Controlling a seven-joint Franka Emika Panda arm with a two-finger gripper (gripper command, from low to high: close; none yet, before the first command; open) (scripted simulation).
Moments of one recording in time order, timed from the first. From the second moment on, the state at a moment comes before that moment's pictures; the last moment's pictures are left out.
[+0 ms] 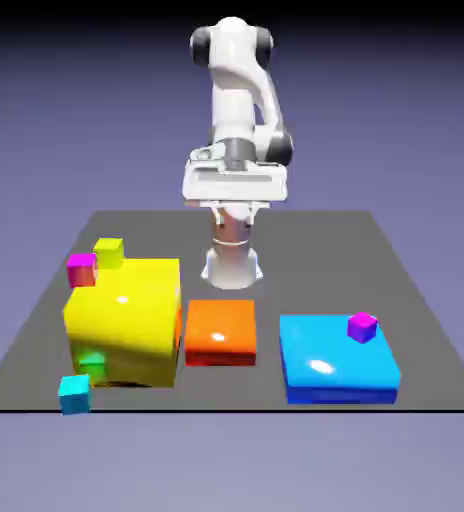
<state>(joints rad) 0.02 -0.53 -0.02 -2.77 0.01 3.01 0.72</state>
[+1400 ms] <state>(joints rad) 0.19 0.98 -0.87 -1.55 0.52 1.93 -0.14</state>
